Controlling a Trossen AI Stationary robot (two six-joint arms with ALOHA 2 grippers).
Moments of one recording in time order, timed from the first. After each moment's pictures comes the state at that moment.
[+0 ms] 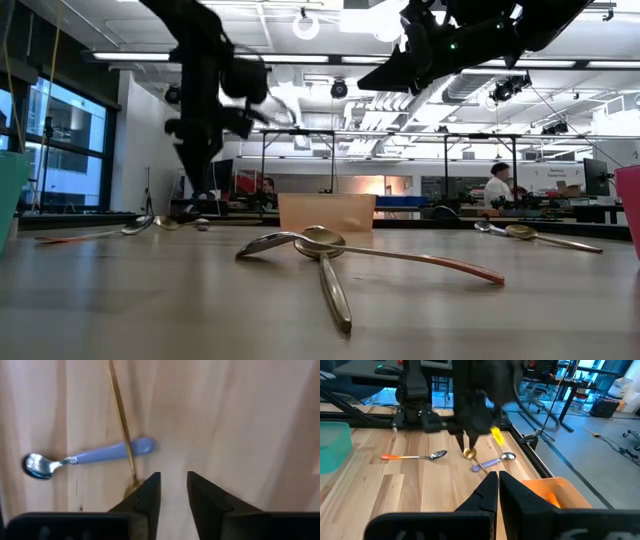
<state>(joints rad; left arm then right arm) 0.49 1.63 1.12 -0.97 -0.09 0.33 -0.25 1.29 0.71 0.37 0.00 -0.16</state>
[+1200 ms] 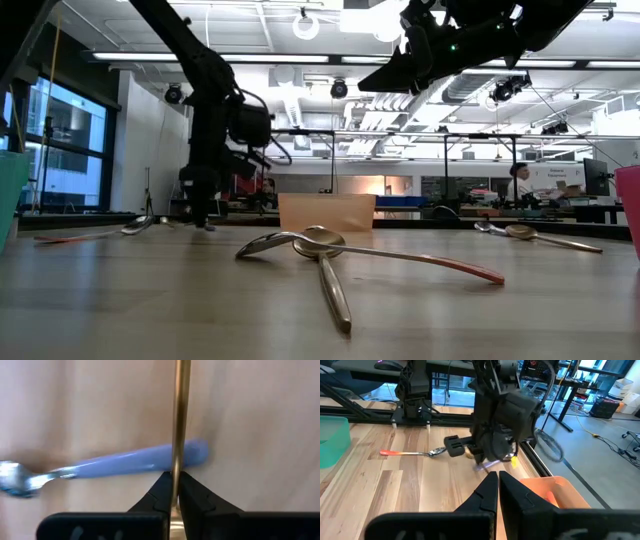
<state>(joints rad) 0.61 1.83 1.10 -0.82 -0.11 0.37 -0.25 1.29 0.71 0.36 0.00 -0.18</state>
